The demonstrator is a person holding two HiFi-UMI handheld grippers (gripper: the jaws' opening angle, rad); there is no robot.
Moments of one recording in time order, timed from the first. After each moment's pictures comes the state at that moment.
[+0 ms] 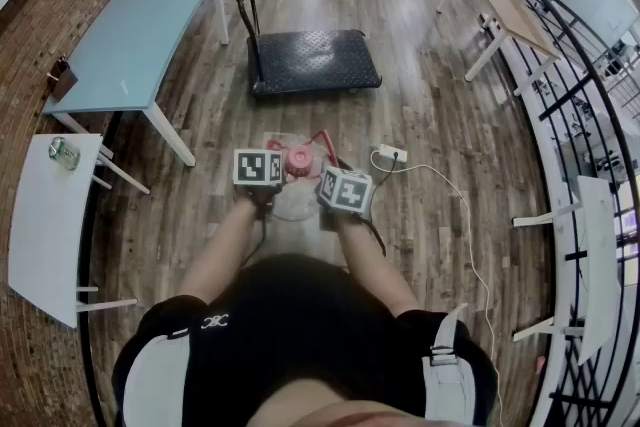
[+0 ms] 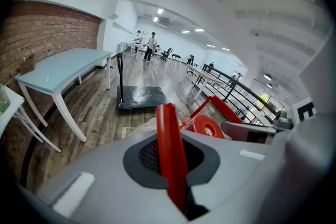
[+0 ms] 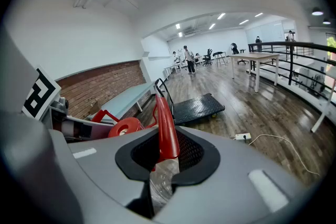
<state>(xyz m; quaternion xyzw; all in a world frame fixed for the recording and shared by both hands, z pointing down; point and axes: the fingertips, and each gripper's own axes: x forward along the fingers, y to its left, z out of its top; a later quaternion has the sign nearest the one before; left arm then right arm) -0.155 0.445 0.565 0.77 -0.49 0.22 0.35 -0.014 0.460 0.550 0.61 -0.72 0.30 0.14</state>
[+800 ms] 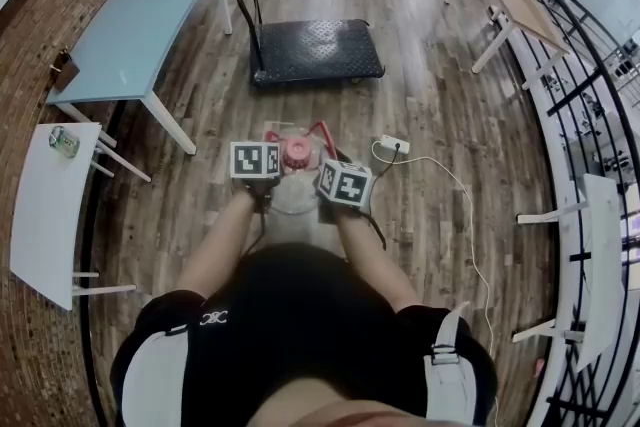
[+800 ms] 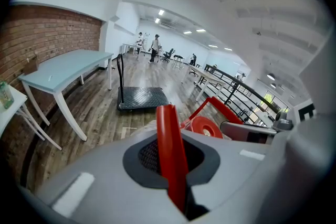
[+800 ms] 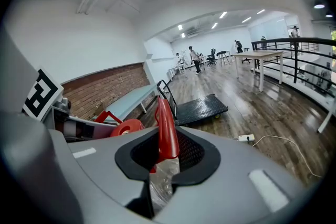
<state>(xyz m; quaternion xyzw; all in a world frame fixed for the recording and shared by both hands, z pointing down) -0.121 0.454 0.558 0.76 -0.51 0.22 0.34 0.016 0.464 0.549 0.58 -0.74 0.30 0.12</state>
